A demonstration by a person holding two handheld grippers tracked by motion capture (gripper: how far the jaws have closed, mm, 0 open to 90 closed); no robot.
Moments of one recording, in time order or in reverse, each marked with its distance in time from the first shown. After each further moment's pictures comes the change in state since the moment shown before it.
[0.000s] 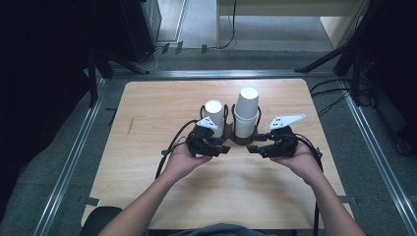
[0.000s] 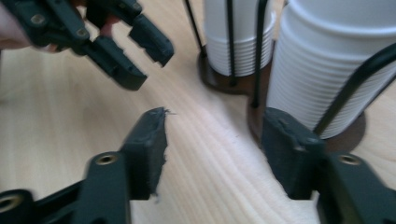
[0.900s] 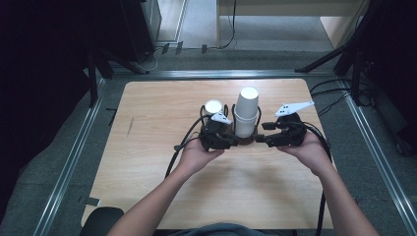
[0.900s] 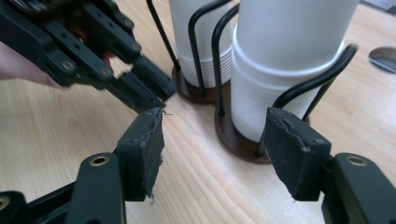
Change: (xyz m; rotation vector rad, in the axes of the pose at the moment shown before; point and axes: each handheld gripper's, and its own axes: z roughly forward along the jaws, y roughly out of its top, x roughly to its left) left arm -0.011 0.031 0.027 -0.018 0.025 -0.015; right arm -0.011 0.030 -0.027 0.023 -0.069 0.001
